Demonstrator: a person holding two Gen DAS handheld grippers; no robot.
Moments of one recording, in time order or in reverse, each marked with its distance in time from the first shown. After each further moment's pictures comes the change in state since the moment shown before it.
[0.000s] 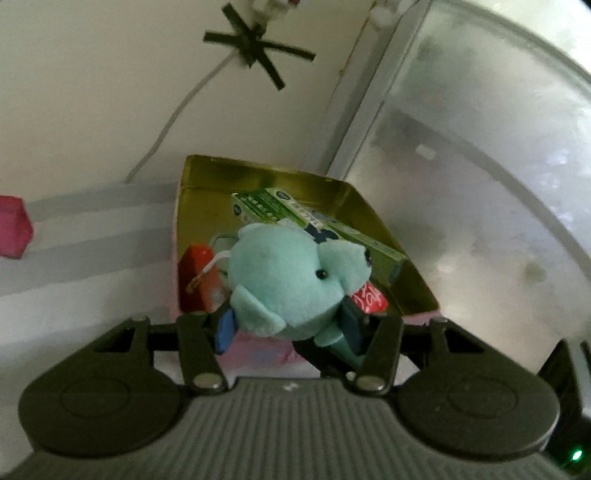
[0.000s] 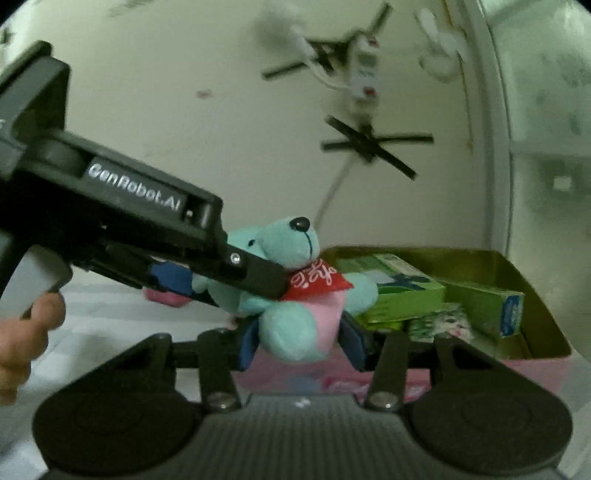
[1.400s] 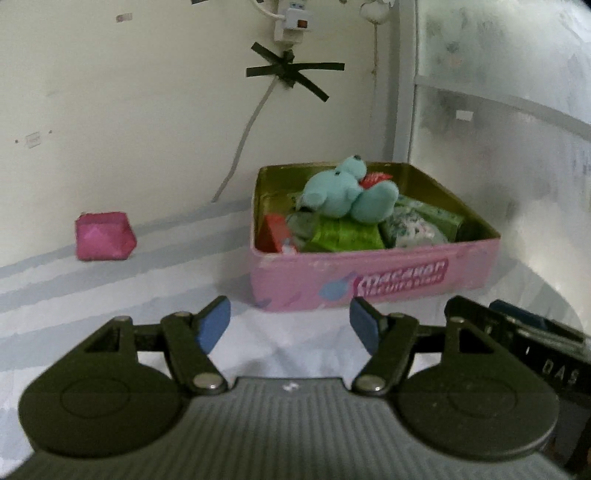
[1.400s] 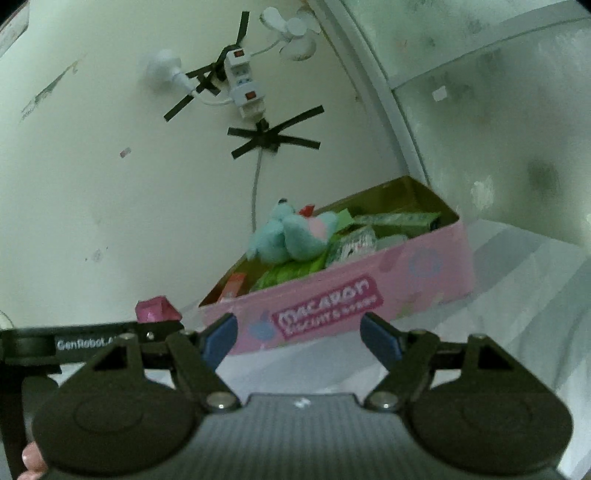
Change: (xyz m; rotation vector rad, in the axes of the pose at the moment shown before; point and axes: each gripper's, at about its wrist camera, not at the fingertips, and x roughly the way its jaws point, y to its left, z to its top) left arm -0.048 -0.038 -0.090 0.182 -0.144 0.385; right arm -0.082 -0.014 -0.067 0.367 -0.062 -0.070
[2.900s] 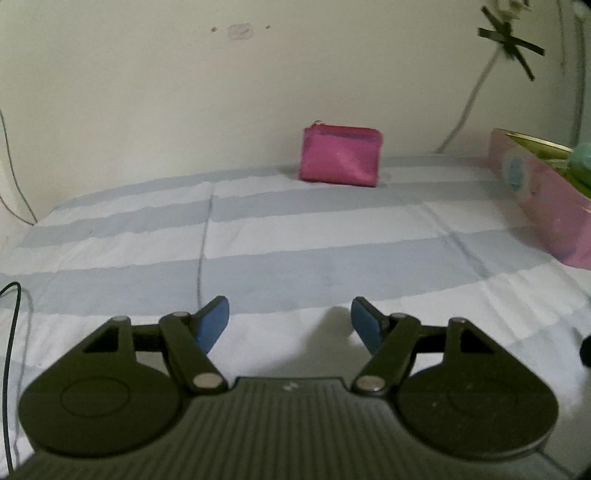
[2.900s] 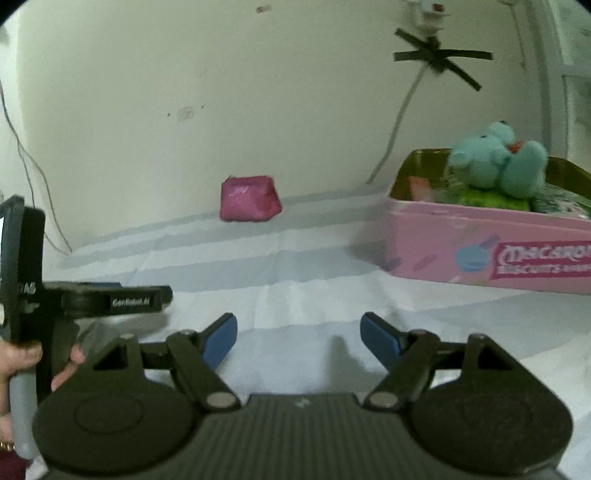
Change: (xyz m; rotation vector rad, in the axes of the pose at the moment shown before) left arm 0.026 0.199 -0.069 -0.176 0.082 0.380; right arm 0.093 0.165 -0.072 -0.332 0.246 0.082
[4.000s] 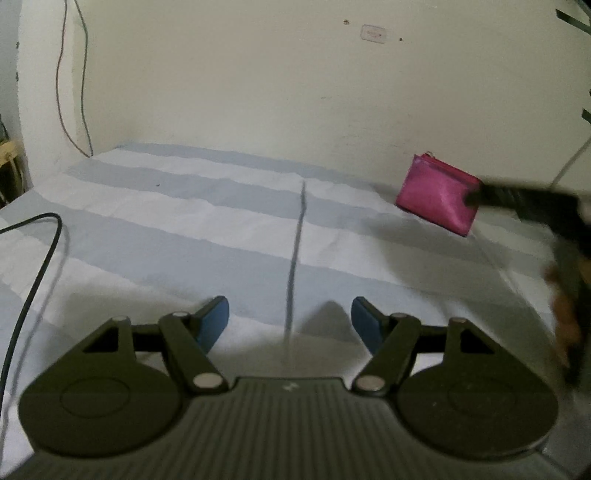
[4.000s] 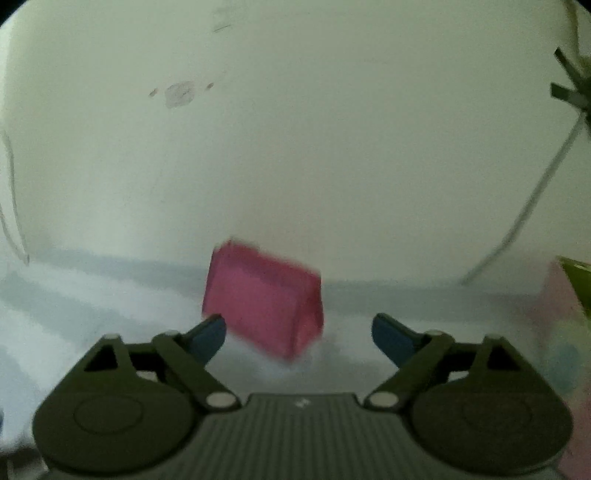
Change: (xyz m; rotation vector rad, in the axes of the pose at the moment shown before) left arm 0.020 0.053 0.005 -0.299 -0.007 0.115; right arm 0.225 0.069 0.133 -0.157 -0.061 0.014
